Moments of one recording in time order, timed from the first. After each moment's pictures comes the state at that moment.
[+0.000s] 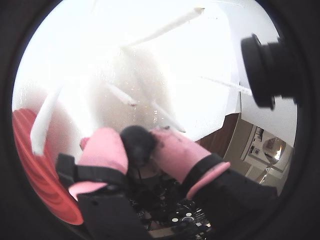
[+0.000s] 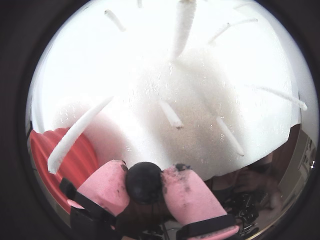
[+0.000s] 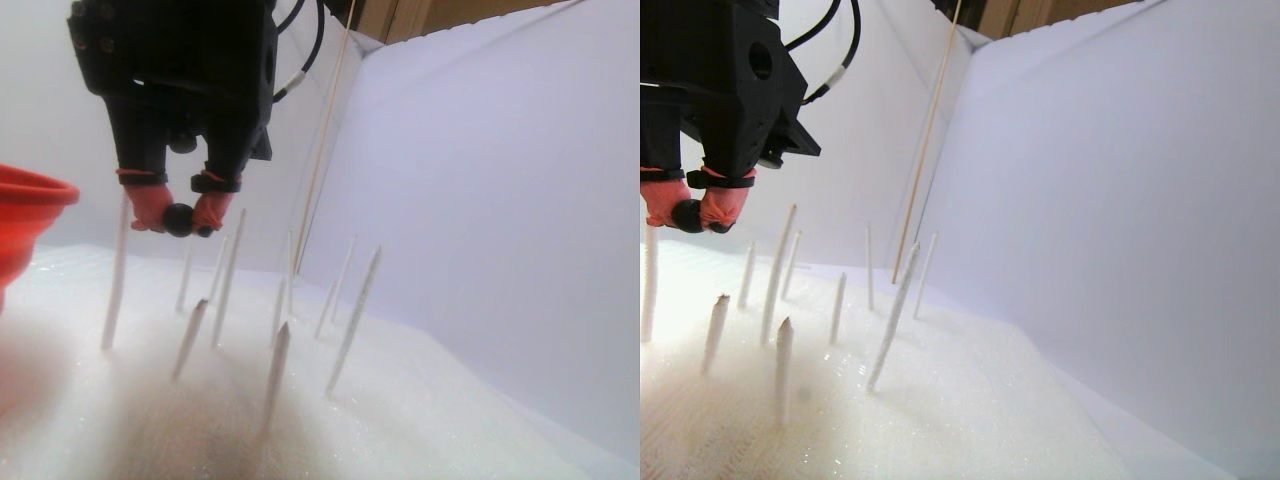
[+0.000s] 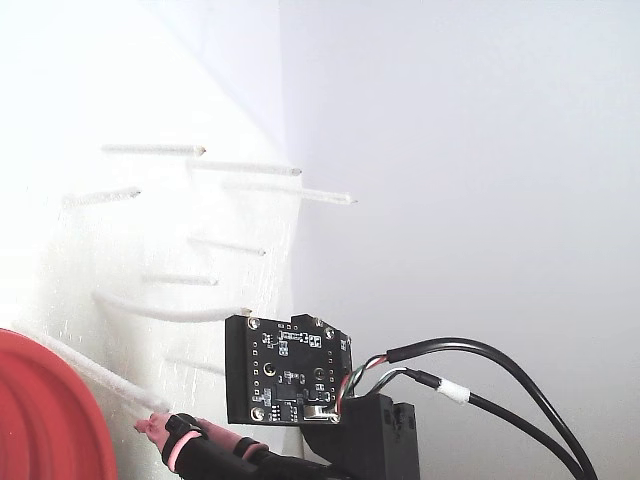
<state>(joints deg) -13.0 119.4 151.0 18.8 -77.3</state>
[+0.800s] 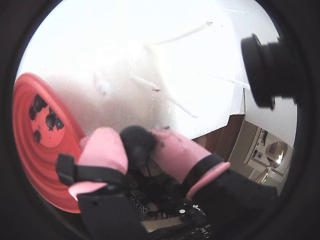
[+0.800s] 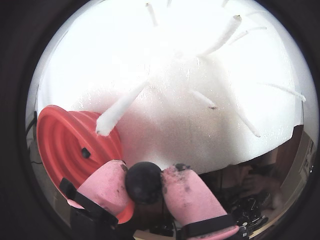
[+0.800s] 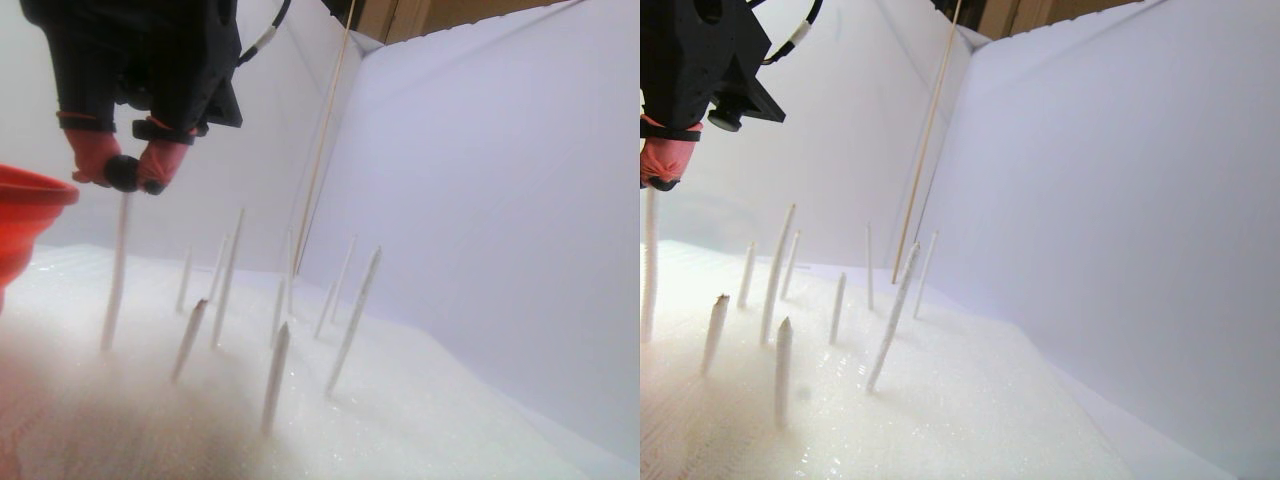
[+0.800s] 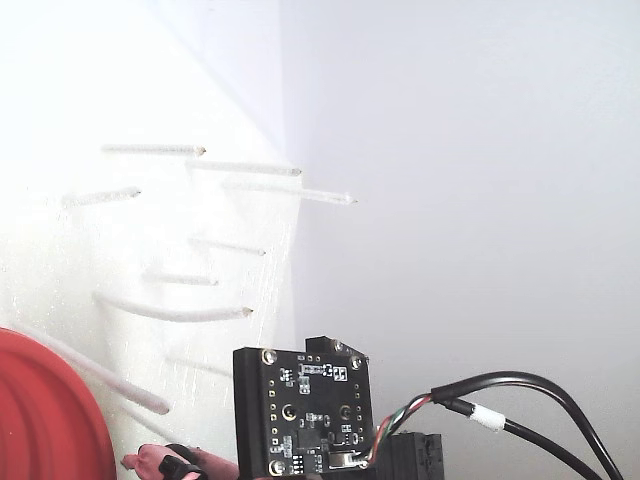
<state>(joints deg) -20.1 131.0 151.0 28.9 -70.8</state>
